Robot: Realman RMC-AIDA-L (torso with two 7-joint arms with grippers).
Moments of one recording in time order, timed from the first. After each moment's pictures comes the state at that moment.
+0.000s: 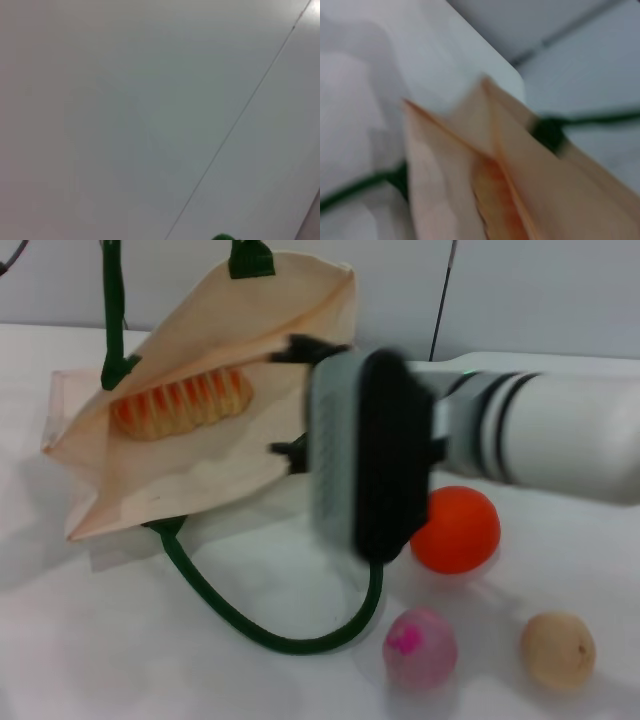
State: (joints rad) left arm -0.73 -1.81 0.46 0.40 -1.66 -1.57 1.32; right arm 0.56 2.03 -2.09 -1.56 -2.69 -0.72 2.18
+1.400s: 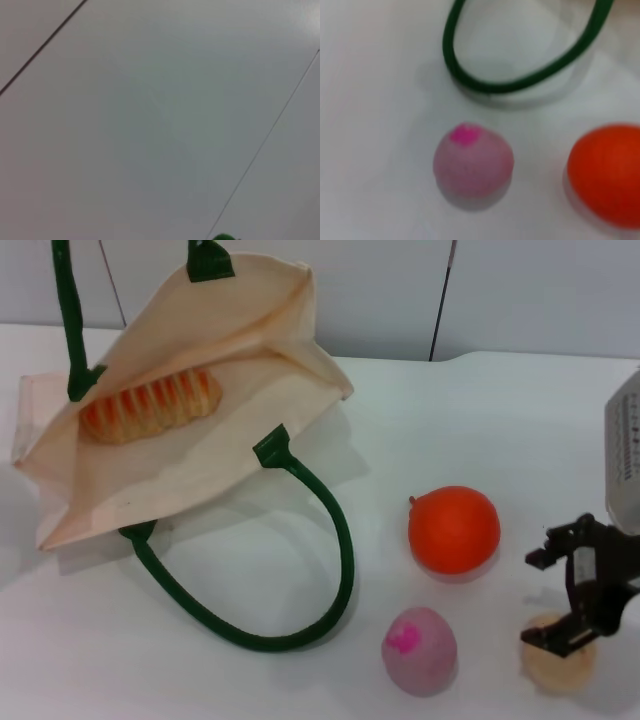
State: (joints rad) left arm -0.66 -1.79 0.43 0.40 -1.68 -1.56 1.33; right arm 0.48 2.02 -1.44 -1.46 -2.43 -1.67 2.01
